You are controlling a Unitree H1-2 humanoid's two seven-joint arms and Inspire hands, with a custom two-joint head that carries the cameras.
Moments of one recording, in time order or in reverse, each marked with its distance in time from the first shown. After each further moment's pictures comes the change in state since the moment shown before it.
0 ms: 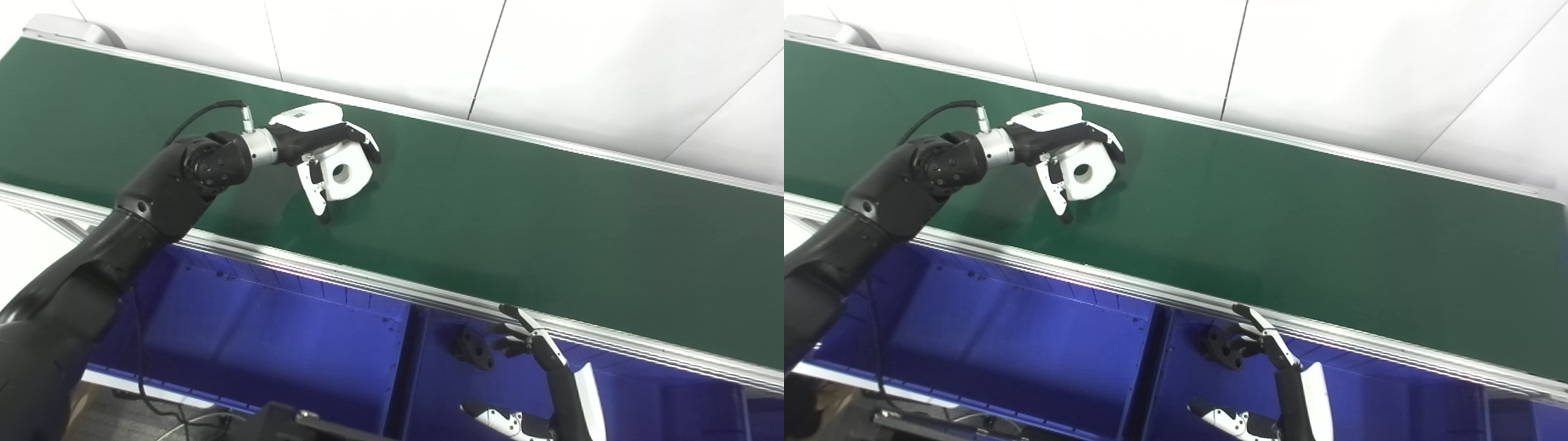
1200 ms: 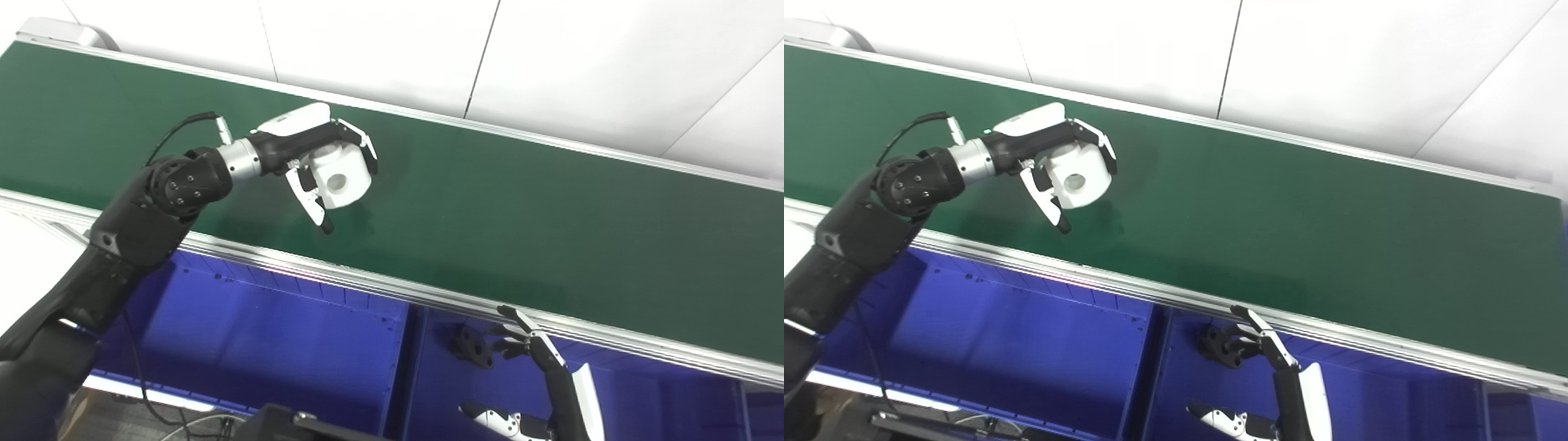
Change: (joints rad) left arm 0.134 0.008 0.153 -0.269 -0.179 0.039 -0.078; right arm 0.002 0.003 0.007 0.007 -0.003 0.000 -0.006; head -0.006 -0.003
